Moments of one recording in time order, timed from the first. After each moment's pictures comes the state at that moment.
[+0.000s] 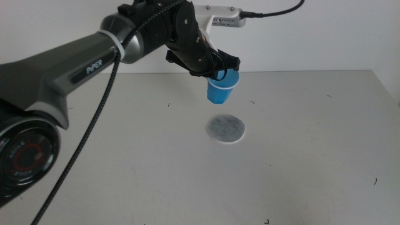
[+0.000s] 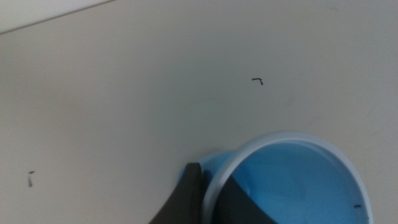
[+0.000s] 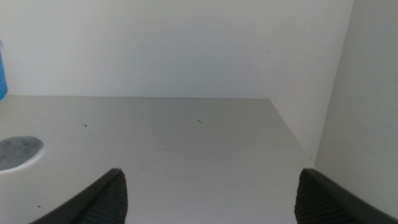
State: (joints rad) left arm -0.52 2.12 -1.95 -0.08 0.77 -0.12; right arm -0.05 -0.02 0.03 -0.03 0.14 0.03
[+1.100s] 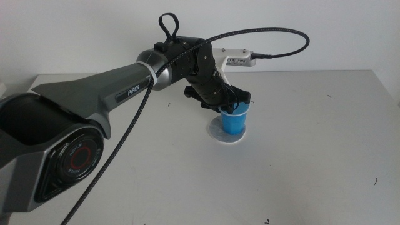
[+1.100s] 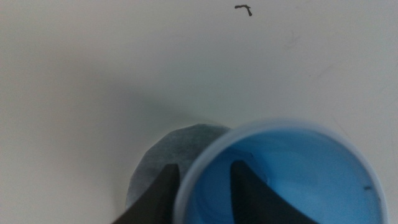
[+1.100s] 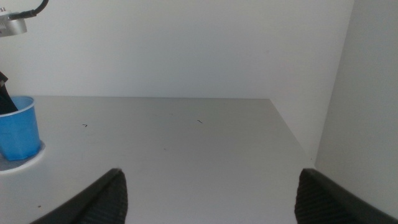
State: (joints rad) left arm -0.55 2.31 -1.99 -0.21 0.77 -0.07; right arm -0.05 -0.02 0.03 -0.03 0.14 0.03
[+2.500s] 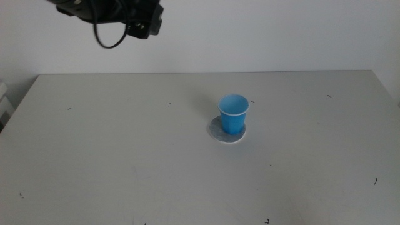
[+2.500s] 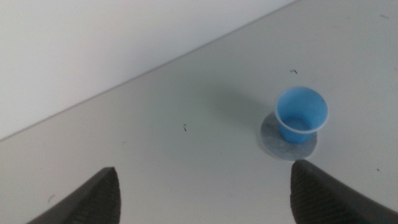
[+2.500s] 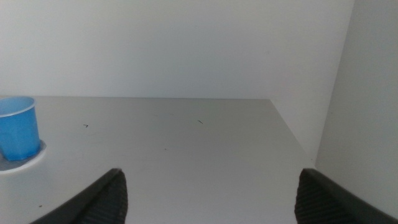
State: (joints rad) left arm -0.55 1.43 -1.60 0.19 0.96 -0.12; right arm -0.05 -0.02 0.03 -0.03 0.14 0.03
